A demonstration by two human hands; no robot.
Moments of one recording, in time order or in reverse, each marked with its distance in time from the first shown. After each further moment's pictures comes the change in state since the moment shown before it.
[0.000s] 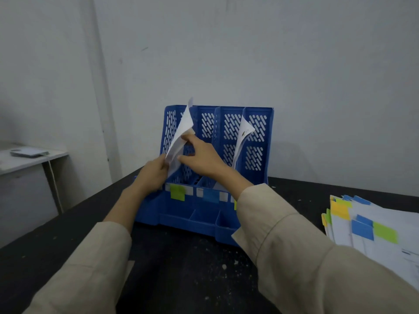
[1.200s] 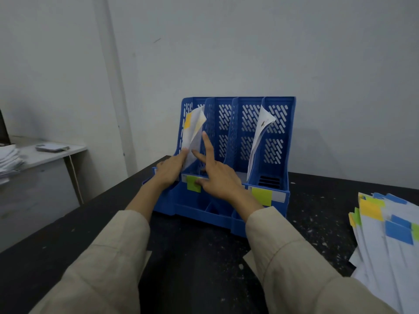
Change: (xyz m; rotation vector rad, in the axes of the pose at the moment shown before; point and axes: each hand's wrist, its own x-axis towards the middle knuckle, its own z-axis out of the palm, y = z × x) left_hand 0.007 -0.003 0.013 -0.206 -0.059 -0.191; right_hand -0.014 0.056 0.040 -0.372 0.007 -0.148
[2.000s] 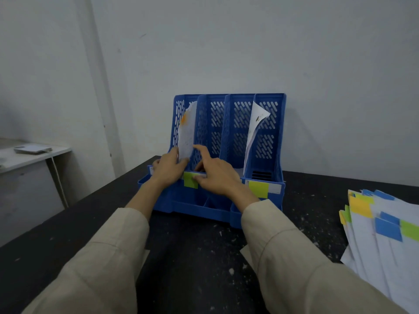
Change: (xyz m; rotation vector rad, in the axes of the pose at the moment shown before) left_hand 0.021 0.002 0.027 0.220 0.102 0.164; right_hand 0.009 0.028 -0.003 -0.083 -0.052 0.042
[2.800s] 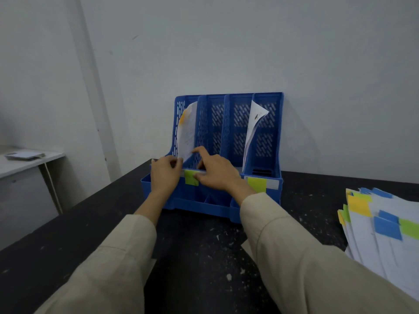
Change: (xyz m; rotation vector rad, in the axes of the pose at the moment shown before) left_hand -0.006 0.003 0.021 -0.109 0.333 0.032; right_hand 0.015 0.023 0.003 0.008 0.023 -0.012
